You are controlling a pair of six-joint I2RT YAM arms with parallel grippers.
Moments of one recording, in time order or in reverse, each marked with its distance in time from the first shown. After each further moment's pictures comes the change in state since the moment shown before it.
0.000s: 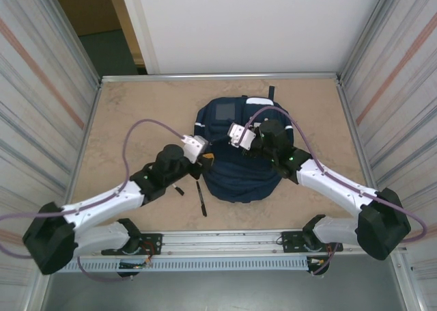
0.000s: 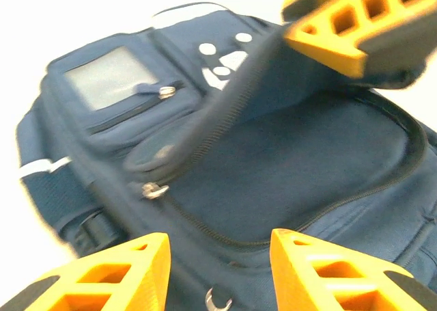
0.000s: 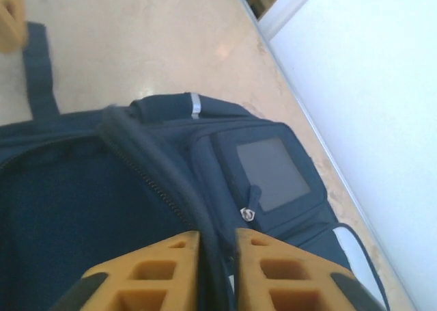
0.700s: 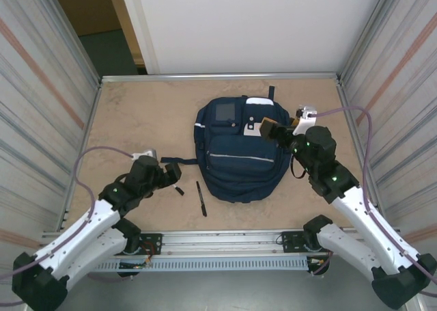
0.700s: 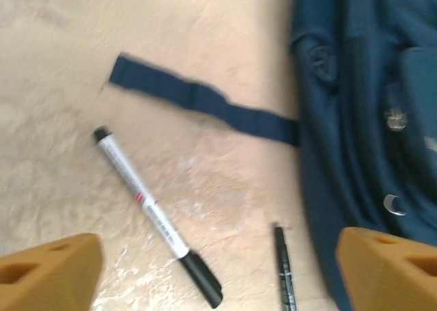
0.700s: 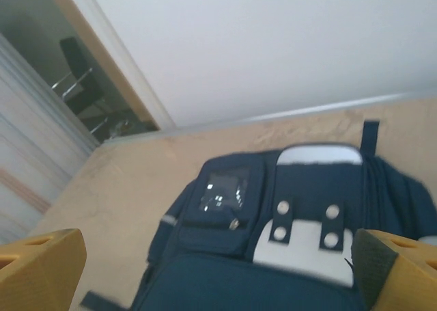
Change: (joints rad) left arm 0.223 -0.276 -0.086 -0.632 -0.069 -0.716; right arm -0.149 -0.418 0.020 -0.261 0.154 1.122
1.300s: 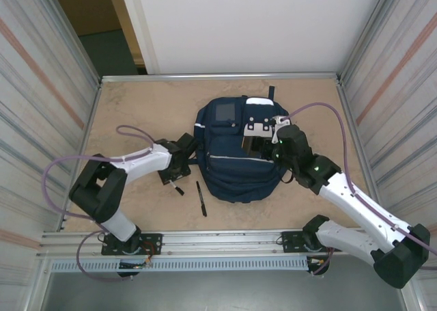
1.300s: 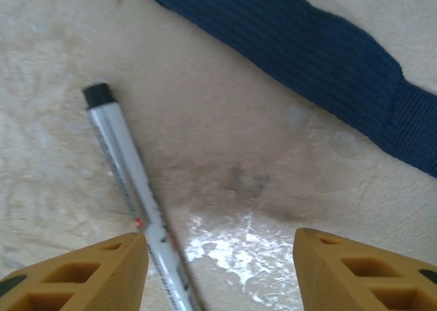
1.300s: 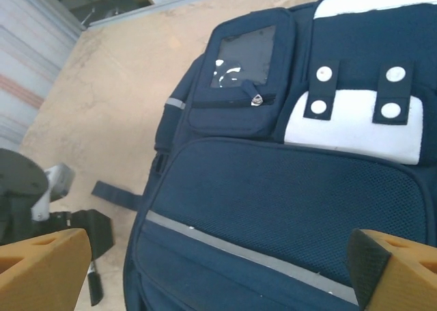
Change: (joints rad) left arm -0.052 0.841 0.447 -0.249 -0.078 -0.261; right arm 0.146 0.150 0.023 -0.159 -0.016 0.093
